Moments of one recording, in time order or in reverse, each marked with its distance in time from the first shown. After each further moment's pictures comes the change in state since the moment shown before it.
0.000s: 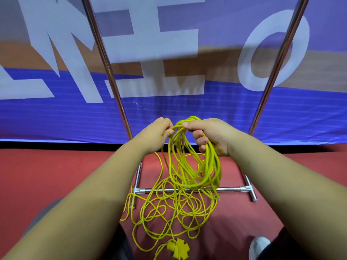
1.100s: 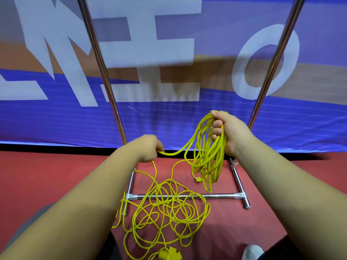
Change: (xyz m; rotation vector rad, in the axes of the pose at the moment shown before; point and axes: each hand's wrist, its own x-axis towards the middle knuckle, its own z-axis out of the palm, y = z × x) left_hand 0.005 -0.016 0.006 0.386 -0.391 -0.138; right_hand 0.007 -0.008 -0.054 0.469 0.310 -0.217
